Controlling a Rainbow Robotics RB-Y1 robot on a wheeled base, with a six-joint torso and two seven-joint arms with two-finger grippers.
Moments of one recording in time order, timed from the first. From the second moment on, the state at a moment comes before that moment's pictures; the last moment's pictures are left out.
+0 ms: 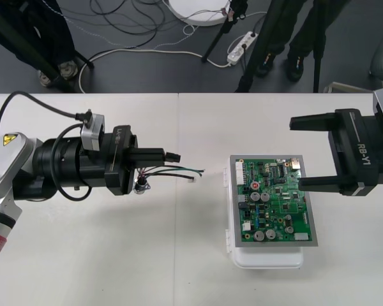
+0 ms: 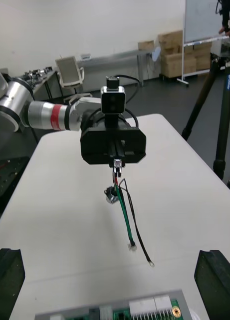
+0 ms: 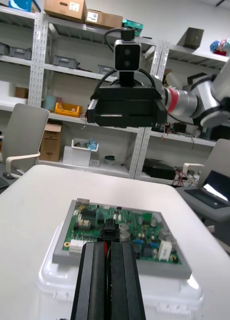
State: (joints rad) right arm -0.12 -0.95 -0.01 -1.91 0.88 -1.22 -0.22; left arm -0.33 0.49 -0.15 -1.40 -0.93 -1.43 -0.12
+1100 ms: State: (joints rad) right arm -0.11 -0.96 -0.19 -2.01 1.83 -1.56 -0.40; left arm -0.42 0.37 -0.33 -0.93 -0.85 -1.52 -0.59
